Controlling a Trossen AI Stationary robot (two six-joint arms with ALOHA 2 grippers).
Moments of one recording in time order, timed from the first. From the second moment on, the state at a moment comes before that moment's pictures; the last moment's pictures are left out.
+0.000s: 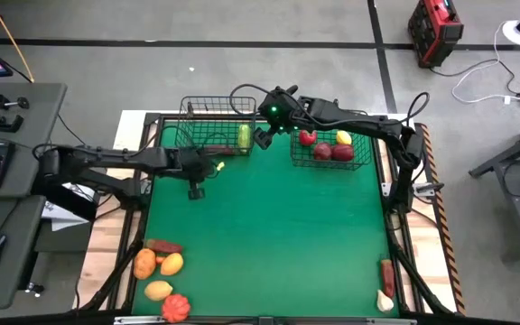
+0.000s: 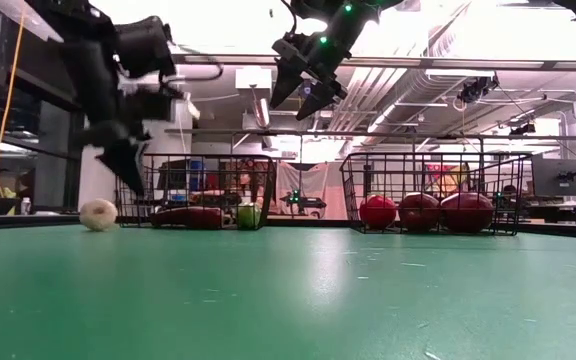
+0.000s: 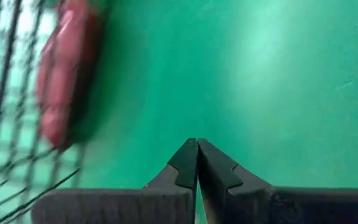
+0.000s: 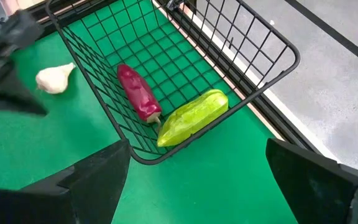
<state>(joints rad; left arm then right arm) 0.24 1.21 0.64 -0.58 -0.19 0.14 -0.35 1.88 1.77 -0.70 0.13 0.20</state>
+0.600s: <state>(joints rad) 0.16 1.14 0.93 -1.07 -0.21 0.35 -0.35 1.88 1.77 -0.69 0.13 0.18</state>
